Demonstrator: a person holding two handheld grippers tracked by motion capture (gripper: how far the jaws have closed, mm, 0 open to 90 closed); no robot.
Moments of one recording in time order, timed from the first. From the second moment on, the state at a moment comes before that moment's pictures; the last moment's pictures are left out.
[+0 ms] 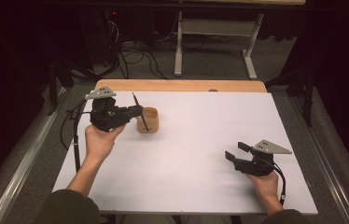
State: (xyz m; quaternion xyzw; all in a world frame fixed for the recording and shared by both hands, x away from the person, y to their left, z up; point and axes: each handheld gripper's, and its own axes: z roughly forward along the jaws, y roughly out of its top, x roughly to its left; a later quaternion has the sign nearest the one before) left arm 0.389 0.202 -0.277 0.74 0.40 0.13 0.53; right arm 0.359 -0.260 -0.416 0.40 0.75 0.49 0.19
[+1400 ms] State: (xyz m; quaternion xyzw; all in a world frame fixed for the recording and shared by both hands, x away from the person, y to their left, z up) left arm 0.429 0.192 -0.277 0.75 0.43 0.14 0.49; right arm 0.359 -0.260 -0.415 0.40 0.75 0.49 0.19
